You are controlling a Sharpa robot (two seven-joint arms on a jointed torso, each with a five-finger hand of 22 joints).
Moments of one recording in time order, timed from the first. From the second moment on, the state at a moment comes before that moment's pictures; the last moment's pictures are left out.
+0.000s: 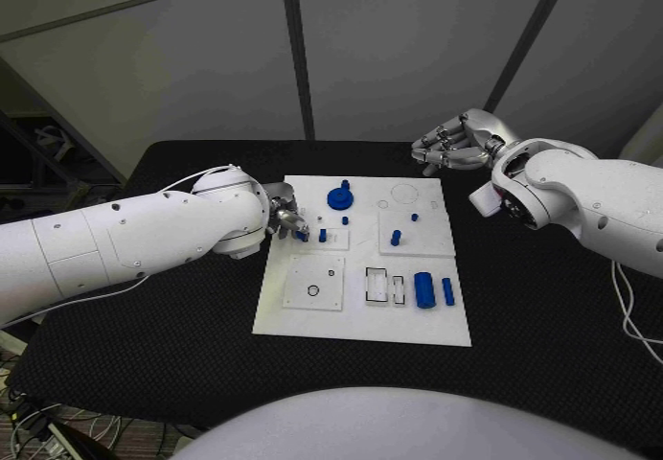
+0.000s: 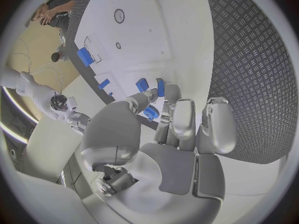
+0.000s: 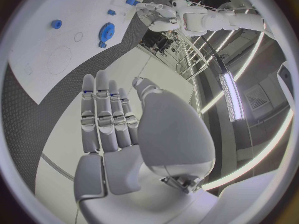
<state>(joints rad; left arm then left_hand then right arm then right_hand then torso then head) 1.21 -0.73 -0.07 1.46 -1.16 -0.03 -0.61 0.99 -0.08 0.74 -0.04 0.20 1.04 0.05 0.41 0.60 1.25 0.00 0.90 0.63 1.47 -0.07 1.14 1.23 0.05 1.46 0.04 1.29 1.31 1.22 -0.75 0.04 1.32 -0.77 -0.28 0.05 1.41 -0.15 0.22 0.25 0.39 1.02 0.18 0.07 0.07 1.26 0.11 0.07 0.08 1.39 0.05 0.08 0.35 0.17 1.07 0.16 0.30 0.21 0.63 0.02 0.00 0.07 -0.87</state>
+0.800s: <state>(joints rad) 1.21 -0.72 -0.07 1.45 -1.18 -0.01 -0.62 0.99 -0.08 0.74 -0.04 0.20 1.04 0.05 0.41 0.60 1.25 0.00 0.90 0.63 1.47 -0.07 1.14 1.23 0.05 1.46 0.04 1.29 1.31 1.22 -0.75 0.04 1.31 -0.77 -0.28 0.05 1.41 -0.15 0.22 0.25 0.39 1.02 0.18 0.07 0.07 1.26 0.11 0.07 0.08 1.39 0.05 0.07 0.35 0.17 1.07 0.16 0.30 0.21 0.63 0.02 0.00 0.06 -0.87</state>
